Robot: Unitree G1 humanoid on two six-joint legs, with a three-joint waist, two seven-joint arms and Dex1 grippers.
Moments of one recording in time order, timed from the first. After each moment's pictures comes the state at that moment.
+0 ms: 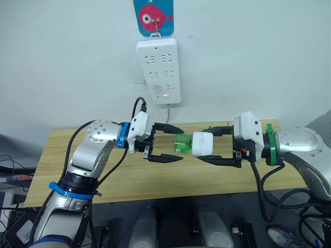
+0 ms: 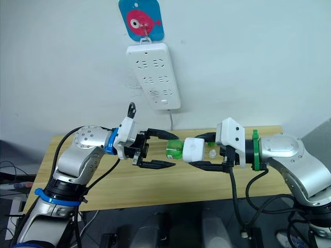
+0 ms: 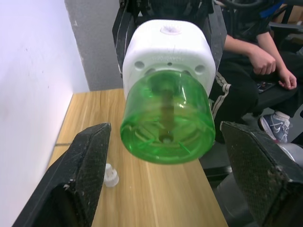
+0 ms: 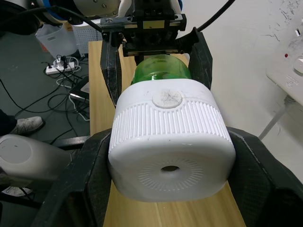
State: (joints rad) left arm -0.54 0.56 -0.16 -0.07 -0.45 0.19 -1.35; right arm -0.40 -0.82 0.07 -0.58 0.57 0.62 0.98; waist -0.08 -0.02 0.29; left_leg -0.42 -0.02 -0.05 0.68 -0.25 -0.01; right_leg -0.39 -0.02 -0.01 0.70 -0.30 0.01
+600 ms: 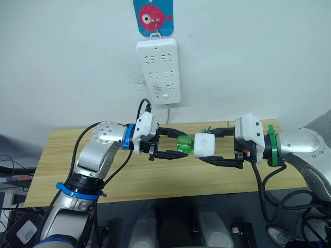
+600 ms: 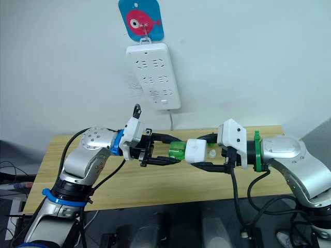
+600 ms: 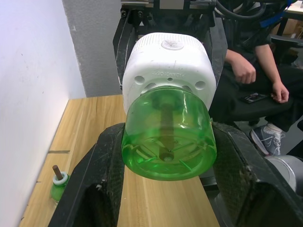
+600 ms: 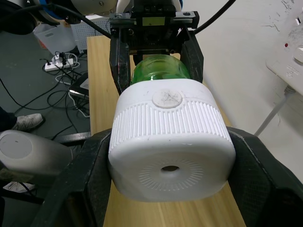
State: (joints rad) left arm -0.54 0.52 -0.16 -0.07 -0.44 0.22 -1.34; right arm -0.39 -0.84 0.06 -0.58 0.57 0.62 0.98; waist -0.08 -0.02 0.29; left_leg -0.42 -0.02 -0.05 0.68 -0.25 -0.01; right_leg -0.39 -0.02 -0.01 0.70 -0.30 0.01
